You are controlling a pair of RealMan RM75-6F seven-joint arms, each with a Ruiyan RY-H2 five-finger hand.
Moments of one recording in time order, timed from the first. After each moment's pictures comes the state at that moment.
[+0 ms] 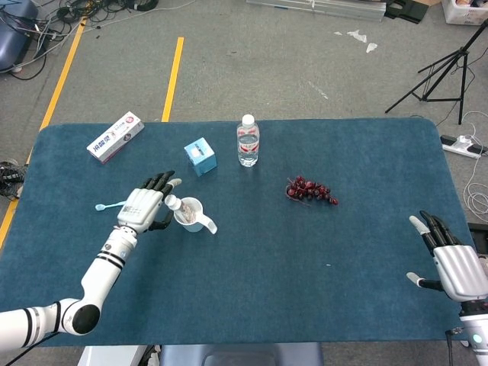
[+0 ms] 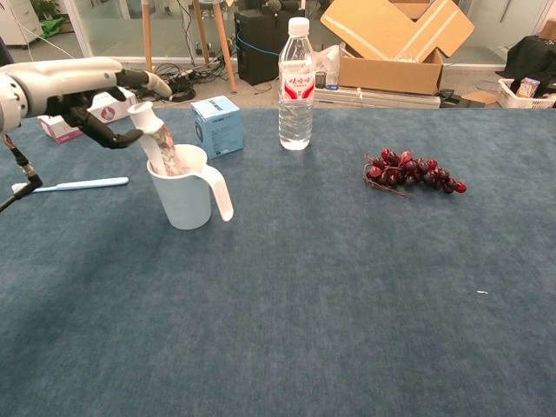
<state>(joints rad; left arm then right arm) -0.81 -1.31 -0.18 -1.71 0.88 1.02 0.37 0.10 -1.02 0.02 -1.63 -1.53 1.41 -0.01</state>
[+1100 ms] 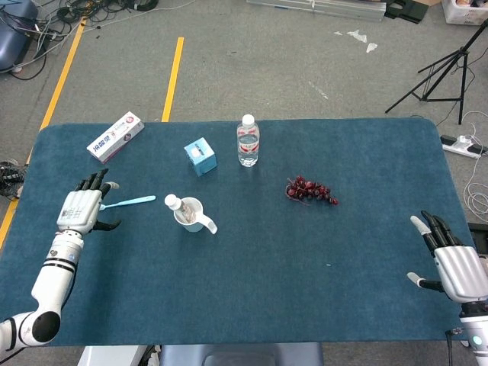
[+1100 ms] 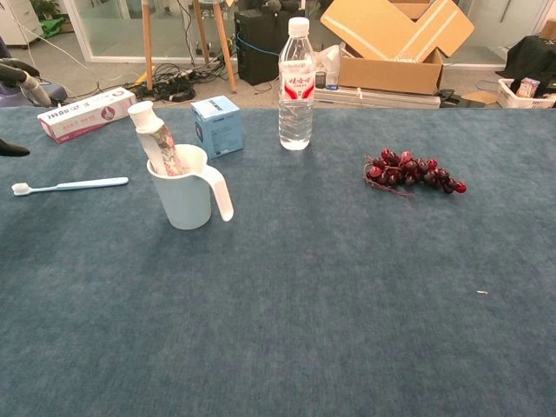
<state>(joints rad) -0.67 -1.17 -0.15 -1.66 0.82 1.07 0.35 0.09 -1.03 0.03 -1.64 -1.53 1.43 -0.03</state>
